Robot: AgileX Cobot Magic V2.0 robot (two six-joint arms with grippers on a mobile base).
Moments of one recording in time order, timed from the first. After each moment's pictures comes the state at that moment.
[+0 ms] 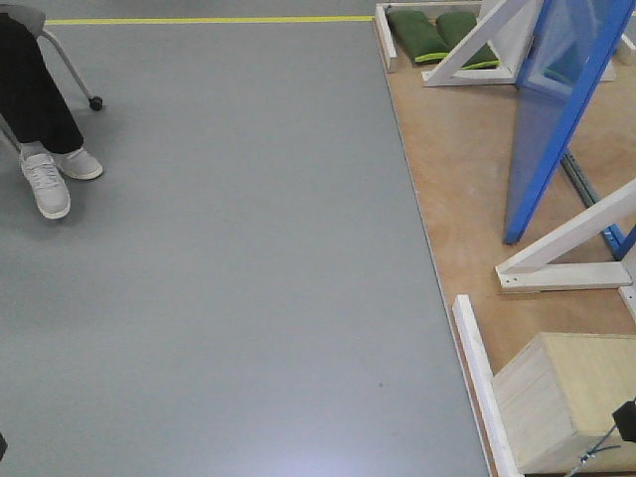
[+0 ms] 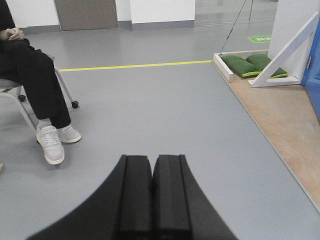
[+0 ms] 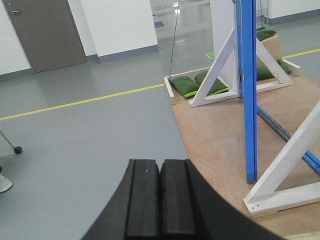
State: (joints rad) left arm 0.00 -0.01 0.03 0.07 0.28 -0.02; right arm -0.05 -0.01 0.03 0.03 0.23 0.14
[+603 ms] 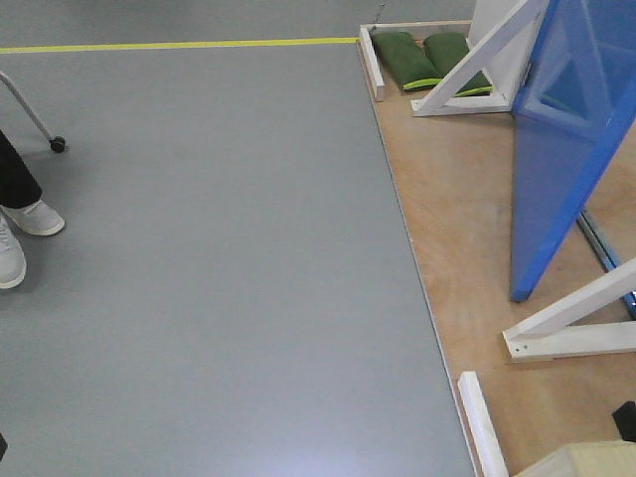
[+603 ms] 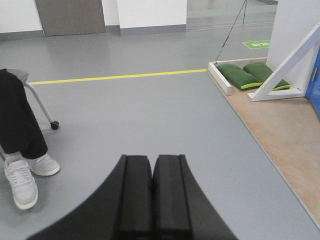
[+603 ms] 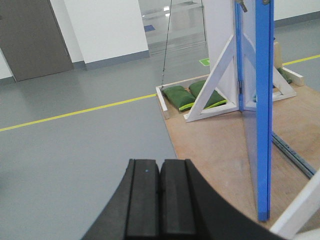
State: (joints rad) left arm 0.00 -0.01 0.03 0.07 0.28 -0.02; right arm -0.05 -0.01 0.03 0.03 0.23 0.14
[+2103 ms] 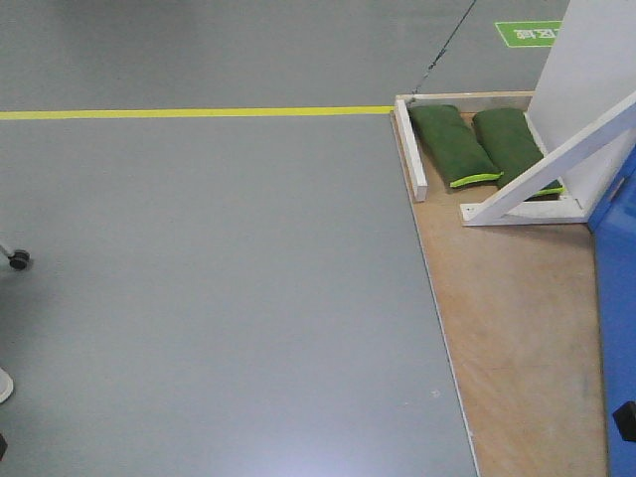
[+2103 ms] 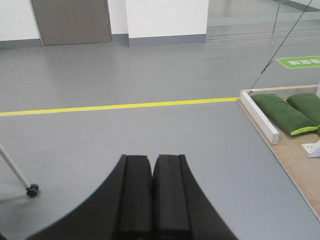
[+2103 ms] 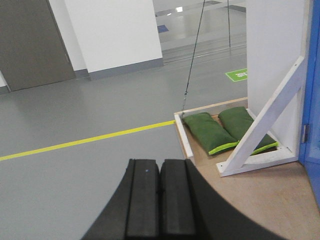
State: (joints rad) left arm 0.00 -0.01 0.03 0.07 0.28 -0.02; right arm -0.05 -0.01 0.03 0.03 0.23 0.14
